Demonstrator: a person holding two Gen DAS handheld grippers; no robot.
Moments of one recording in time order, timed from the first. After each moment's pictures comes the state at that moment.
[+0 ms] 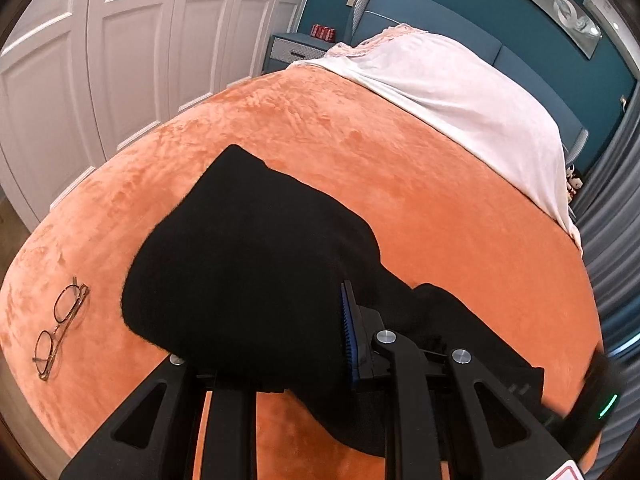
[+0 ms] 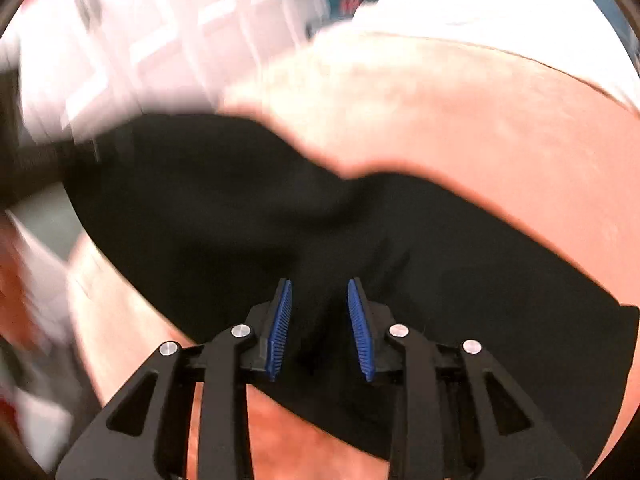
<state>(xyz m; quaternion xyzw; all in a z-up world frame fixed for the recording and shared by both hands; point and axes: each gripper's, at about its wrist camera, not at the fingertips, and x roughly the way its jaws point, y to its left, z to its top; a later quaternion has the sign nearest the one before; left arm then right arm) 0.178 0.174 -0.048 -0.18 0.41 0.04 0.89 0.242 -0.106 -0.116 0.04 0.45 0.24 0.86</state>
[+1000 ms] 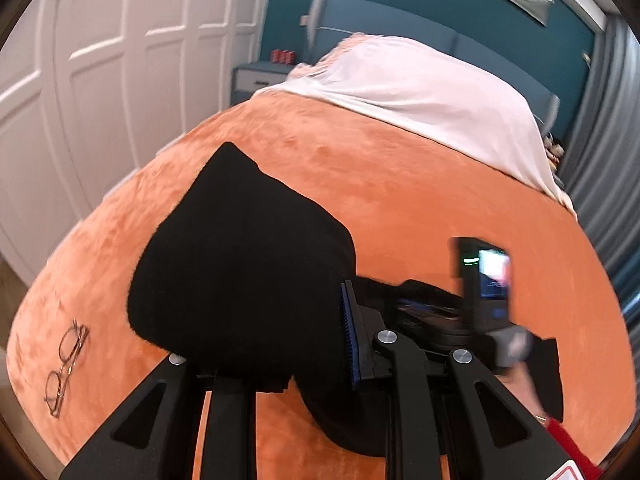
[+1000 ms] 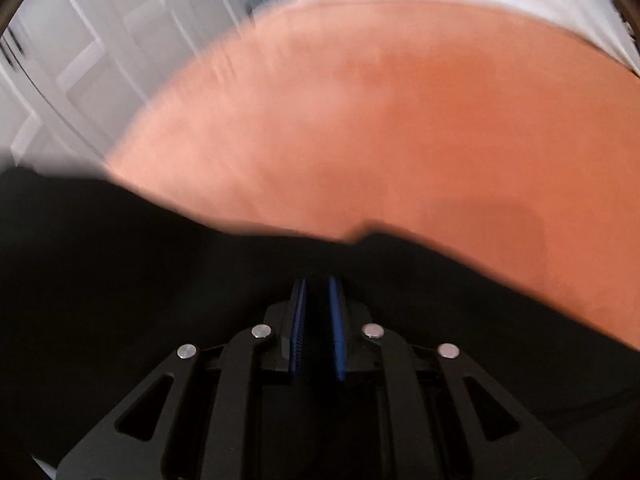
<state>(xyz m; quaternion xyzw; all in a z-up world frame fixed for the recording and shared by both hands) 0.164 0.130 -0.037 -0.09 0.37 0.00 0.92 0.350 -0.047 -0.186 0.05 0.52 0.16 0.84</state>
